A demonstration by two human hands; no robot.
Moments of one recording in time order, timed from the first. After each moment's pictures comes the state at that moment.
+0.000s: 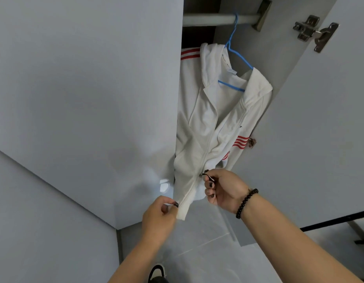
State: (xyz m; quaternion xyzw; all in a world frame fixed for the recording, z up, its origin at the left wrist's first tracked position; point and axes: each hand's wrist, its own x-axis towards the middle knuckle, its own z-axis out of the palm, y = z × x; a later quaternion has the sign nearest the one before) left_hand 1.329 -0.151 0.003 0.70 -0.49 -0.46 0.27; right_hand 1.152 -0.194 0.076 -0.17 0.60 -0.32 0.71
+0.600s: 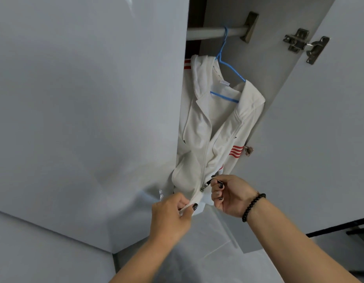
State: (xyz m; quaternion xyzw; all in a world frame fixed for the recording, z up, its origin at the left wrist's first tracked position) left_hand 1.330 -0.220 0.001 0.56 -0.68 -0.35 0.32; right_hand 1.151 -0.232 0.079 -0.04 0.58 -0.38 0.72
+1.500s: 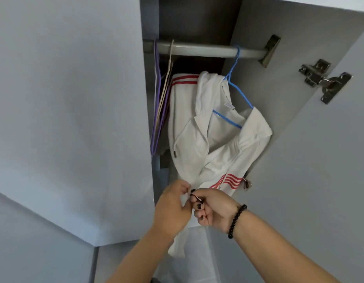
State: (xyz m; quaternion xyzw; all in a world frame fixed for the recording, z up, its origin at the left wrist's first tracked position) left_hand 1.202 -0.267 0.021 0.61 -0.61 -0.33 0.38; right_hand 1.077 -0.287 0.084 -0.25 0.59 -0.20 0.74
